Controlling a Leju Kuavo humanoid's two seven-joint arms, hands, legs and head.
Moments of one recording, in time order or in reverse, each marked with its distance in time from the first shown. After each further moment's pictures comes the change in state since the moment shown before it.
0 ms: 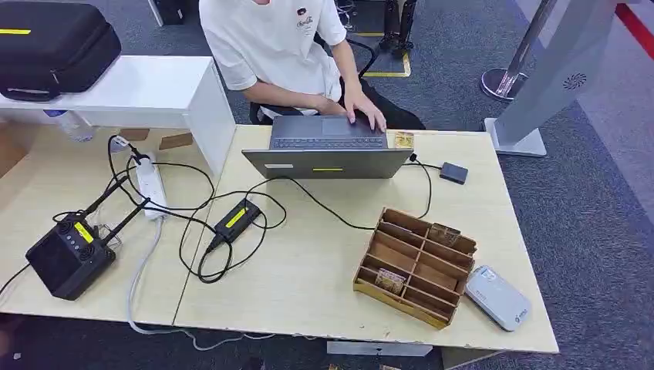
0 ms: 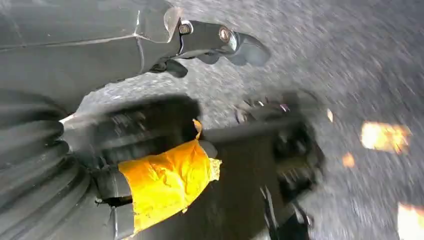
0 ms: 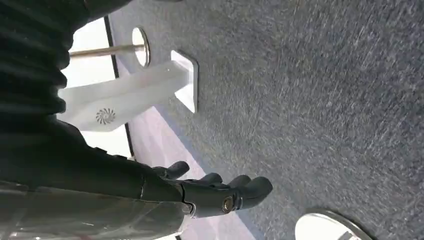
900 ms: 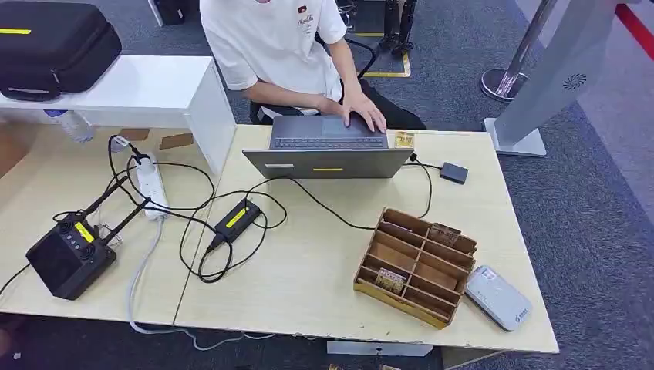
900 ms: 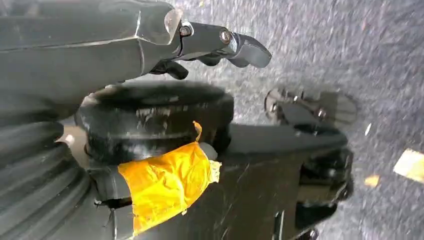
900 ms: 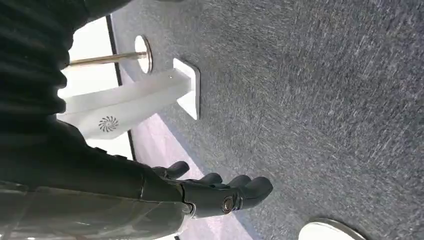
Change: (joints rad) left arm 0.008 -0.038 0.119 0.000 0.101 0.080 0.100; right arm 0.001 0.019 -0.032 0.000 0.033 0.008 0.010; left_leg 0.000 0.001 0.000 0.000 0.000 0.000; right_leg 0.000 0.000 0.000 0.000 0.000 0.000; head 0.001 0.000
